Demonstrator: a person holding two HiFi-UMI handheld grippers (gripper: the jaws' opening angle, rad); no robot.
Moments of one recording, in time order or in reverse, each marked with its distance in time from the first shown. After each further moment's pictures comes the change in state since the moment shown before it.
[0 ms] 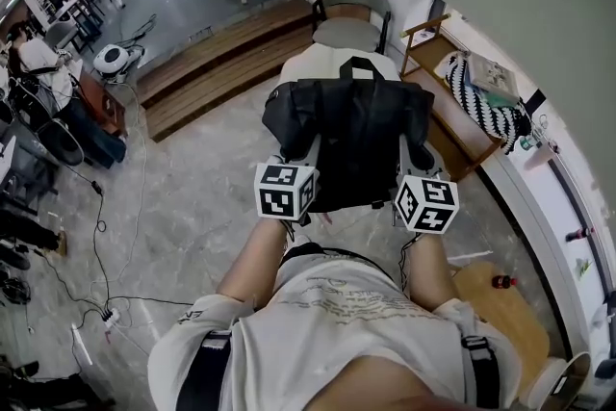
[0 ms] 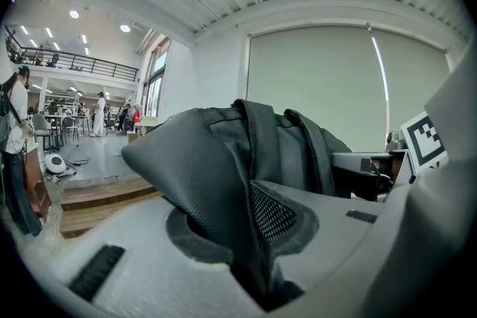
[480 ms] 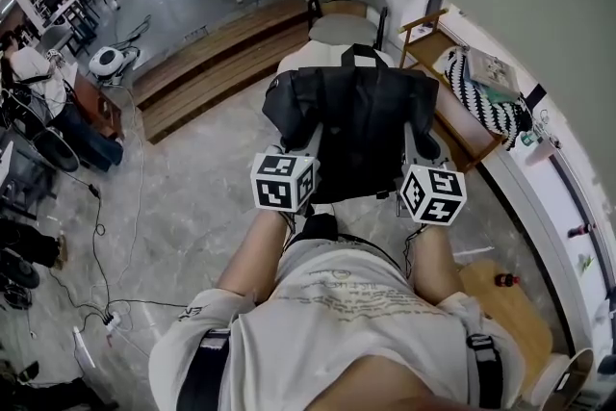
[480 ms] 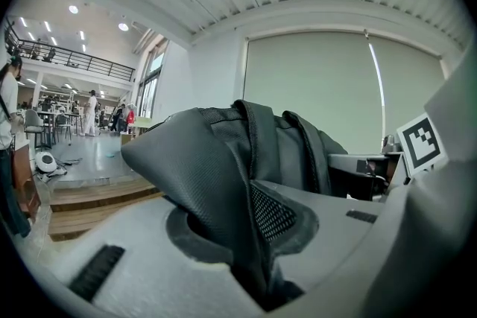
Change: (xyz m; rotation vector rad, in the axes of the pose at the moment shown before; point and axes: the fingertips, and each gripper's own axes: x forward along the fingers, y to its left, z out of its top) left arm 0.026 -0.001 0.006 -0.007 -0.031 -0.048; right arm 0.016 -0.017 0.006 -0.002 -0.036 -0.016
